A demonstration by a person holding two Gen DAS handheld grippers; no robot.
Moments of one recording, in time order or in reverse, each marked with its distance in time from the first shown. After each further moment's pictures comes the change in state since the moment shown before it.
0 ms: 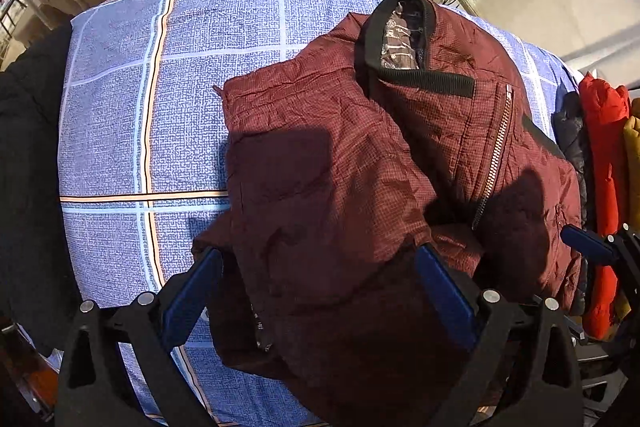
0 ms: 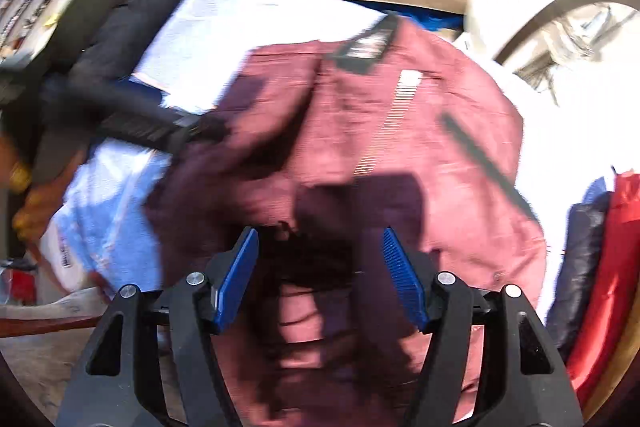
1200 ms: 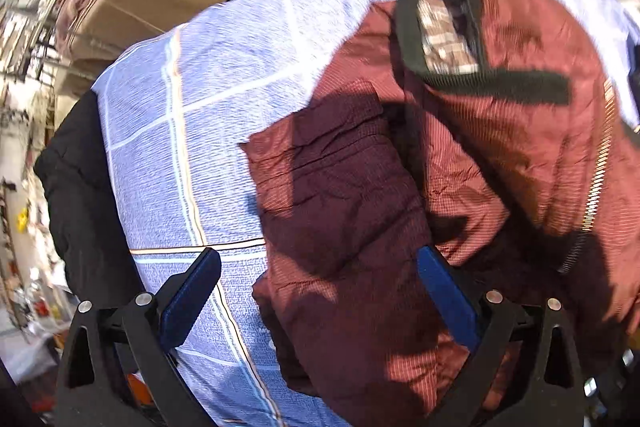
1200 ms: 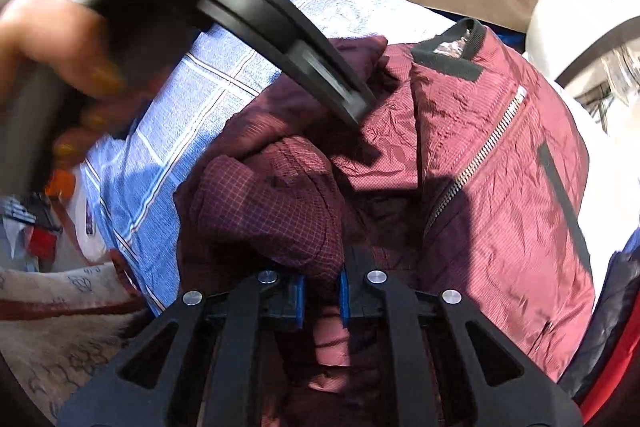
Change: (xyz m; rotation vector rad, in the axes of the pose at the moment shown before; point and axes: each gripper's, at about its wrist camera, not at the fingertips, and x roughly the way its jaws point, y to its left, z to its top) left arm 0.039 -0.029 0.055 0.178 0.126 0.371; right arm 0.022 0.018 0.002 -0.123 -0.015 0.181
